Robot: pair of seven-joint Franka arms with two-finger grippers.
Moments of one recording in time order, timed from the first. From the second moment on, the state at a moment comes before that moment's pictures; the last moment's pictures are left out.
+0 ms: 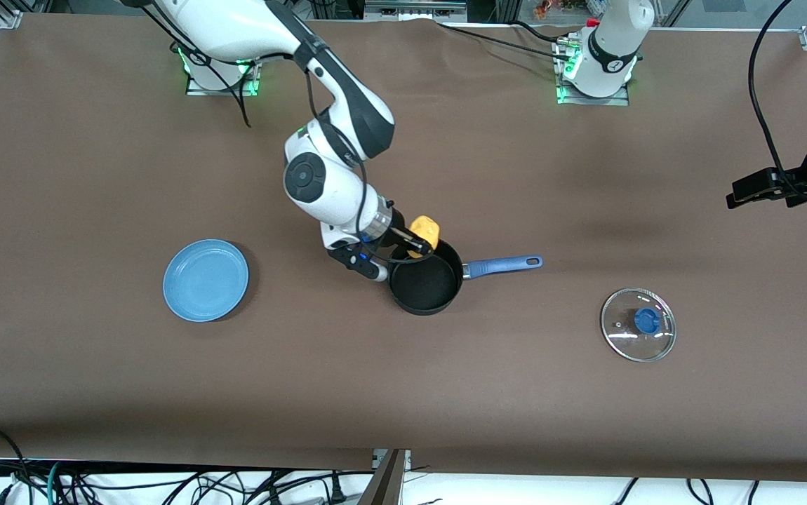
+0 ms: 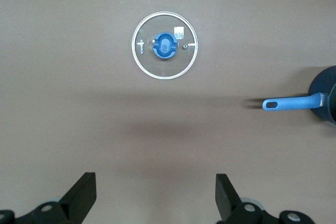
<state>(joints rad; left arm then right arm) -0.01 0.17 0.07 -1.43 -0.05 1.48 -0.02 0.61 0.71 0.09 -1.40 0.42 2.36 0.96</state>
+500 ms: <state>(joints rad) -0.01 0.17 0.07 -1.43 -0.05 1.48 -0.02 0.59 0.73 0.08 -1.35 0.41 2.41 0.96</state>
